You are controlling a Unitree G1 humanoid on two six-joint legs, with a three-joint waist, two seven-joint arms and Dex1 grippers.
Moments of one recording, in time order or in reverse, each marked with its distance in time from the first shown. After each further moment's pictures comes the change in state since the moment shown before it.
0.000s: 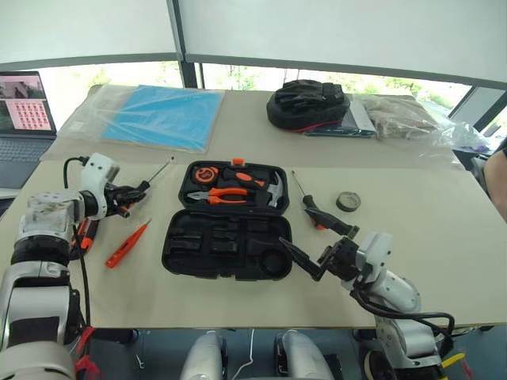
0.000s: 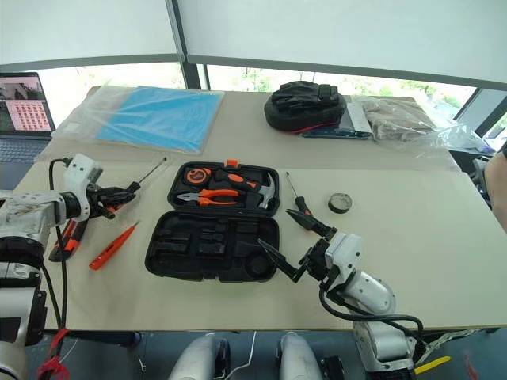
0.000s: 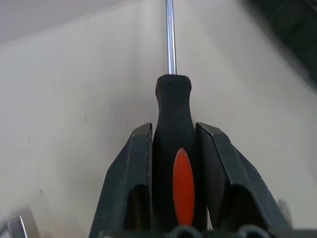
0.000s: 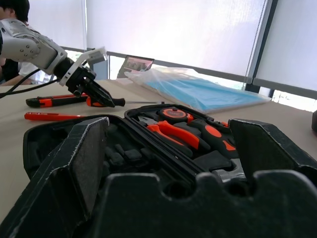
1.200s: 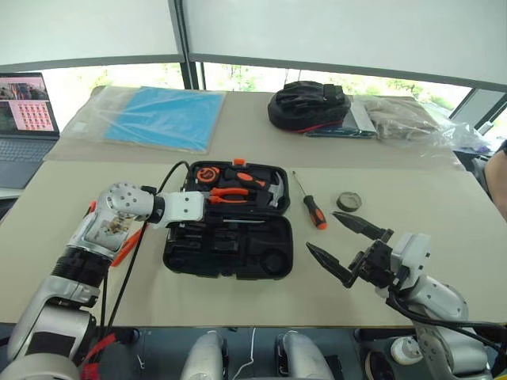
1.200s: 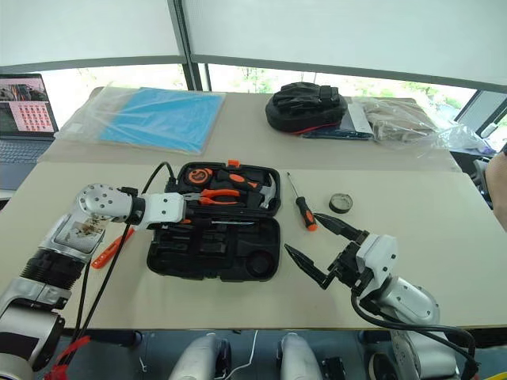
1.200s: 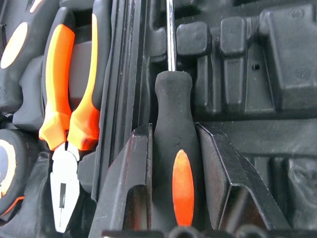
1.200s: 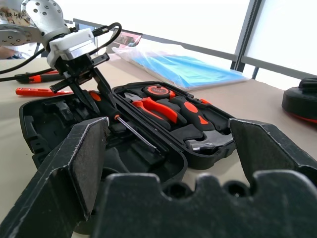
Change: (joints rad) left arm 0.105 -0.065 -0.330 -0.538 0.321 -0.289 -0.224; right arm 0.115 -0.152 -0.130 -0.146 0.098 0.142 0.001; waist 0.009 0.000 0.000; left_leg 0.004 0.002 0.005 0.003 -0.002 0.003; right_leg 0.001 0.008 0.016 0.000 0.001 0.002
